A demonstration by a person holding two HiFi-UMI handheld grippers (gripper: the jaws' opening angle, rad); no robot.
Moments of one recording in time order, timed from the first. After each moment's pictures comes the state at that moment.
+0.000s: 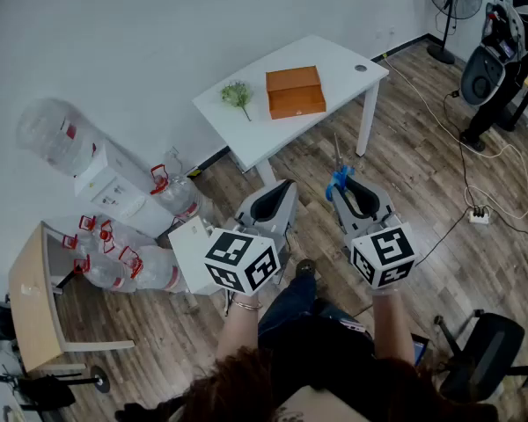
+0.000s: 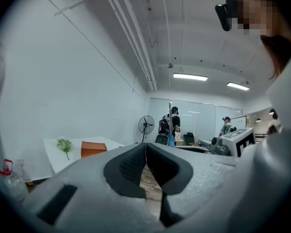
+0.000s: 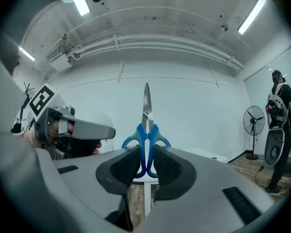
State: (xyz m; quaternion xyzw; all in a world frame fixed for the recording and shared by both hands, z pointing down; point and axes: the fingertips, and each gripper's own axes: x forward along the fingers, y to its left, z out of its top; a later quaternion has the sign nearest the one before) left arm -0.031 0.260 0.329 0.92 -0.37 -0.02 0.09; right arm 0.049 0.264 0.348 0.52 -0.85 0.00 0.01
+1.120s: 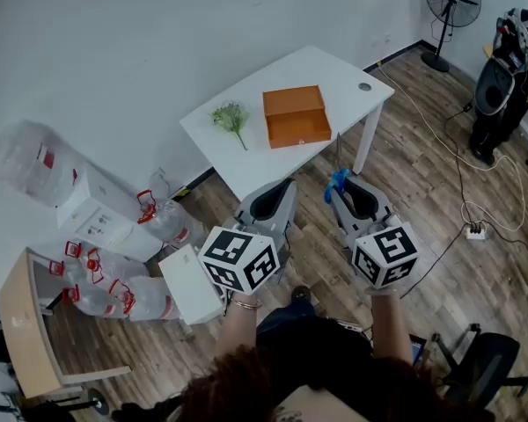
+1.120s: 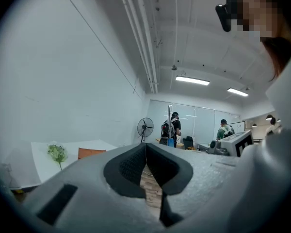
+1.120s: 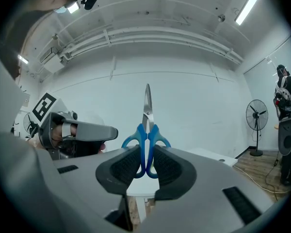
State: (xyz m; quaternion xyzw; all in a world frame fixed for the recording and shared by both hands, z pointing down) left arm -0.042 0.096 0.328 0.93 -0.35 -0.04 0.10; right arm 0.034 0.106 0.350 0.52 -0.85 0.02 0.00
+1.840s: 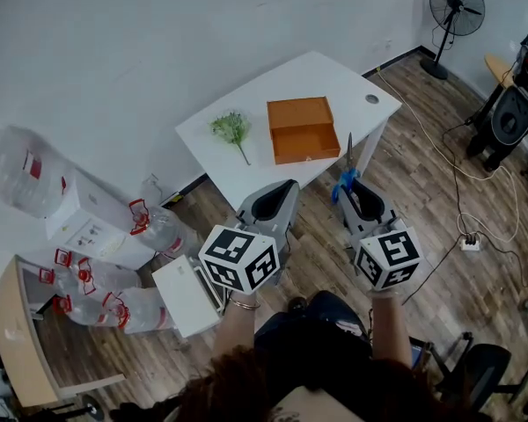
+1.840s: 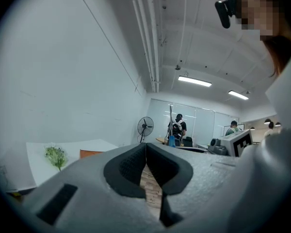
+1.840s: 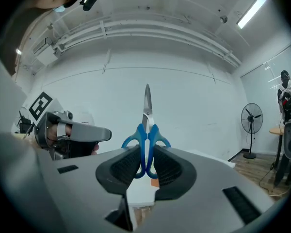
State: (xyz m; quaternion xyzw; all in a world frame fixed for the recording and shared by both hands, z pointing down) left arm -0.064 0.008 0.333 0.94 -0.33 -0.03 0.12; right arm 0.026 0.018 0.348 0.56 -0.83 0.02 0.02
